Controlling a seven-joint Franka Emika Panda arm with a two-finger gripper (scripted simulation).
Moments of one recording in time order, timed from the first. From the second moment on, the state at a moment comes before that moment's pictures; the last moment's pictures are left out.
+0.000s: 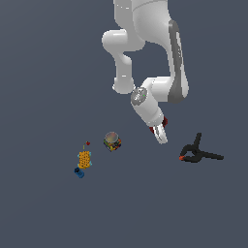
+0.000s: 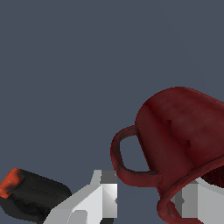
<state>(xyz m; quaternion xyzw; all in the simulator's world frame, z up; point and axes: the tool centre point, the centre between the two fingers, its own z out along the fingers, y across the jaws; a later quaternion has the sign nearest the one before) -0.089 0.197 0.073 -0.70 0.66 0.22 0.15</state>
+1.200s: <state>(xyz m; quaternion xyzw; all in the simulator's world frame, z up) -0.060 0.113 0.223 -0.70 0.66 0.22 0.15</state>
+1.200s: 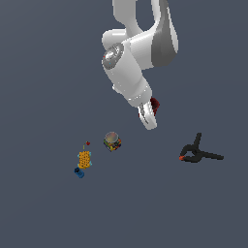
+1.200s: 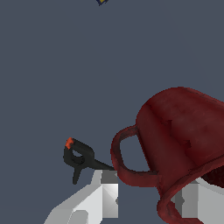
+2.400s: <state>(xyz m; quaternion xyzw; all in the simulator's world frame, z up) -0.022 0.029 0.382 -0.70 0.66 0.22 0.15</state>
